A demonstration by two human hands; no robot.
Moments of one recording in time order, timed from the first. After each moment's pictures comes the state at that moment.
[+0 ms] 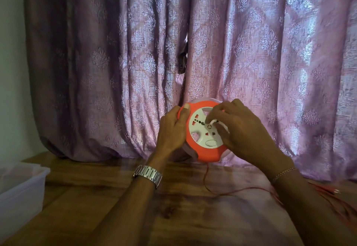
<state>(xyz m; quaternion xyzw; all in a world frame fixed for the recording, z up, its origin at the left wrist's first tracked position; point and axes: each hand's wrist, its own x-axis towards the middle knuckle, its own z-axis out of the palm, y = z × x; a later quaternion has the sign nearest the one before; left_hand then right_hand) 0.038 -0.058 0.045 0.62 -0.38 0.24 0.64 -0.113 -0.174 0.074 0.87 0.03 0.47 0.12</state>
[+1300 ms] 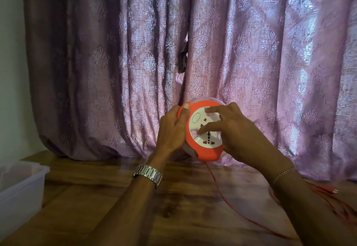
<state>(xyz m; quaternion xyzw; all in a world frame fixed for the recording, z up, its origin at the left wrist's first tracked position) 0.043 -0.060 0.040 0.62 -0.39 0.25 0.63 -0.116 -0.167 0.073 0.92 0.05 0.38 0.11</state>
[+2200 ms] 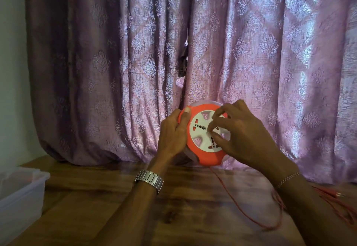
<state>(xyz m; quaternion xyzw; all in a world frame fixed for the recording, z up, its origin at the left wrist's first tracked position) 0.039 -0.058 0.043 0.61 -0.38 0.25 0.65 -0.116 -0.173 0.074 0.86 0.05 0.49 0.14</state>
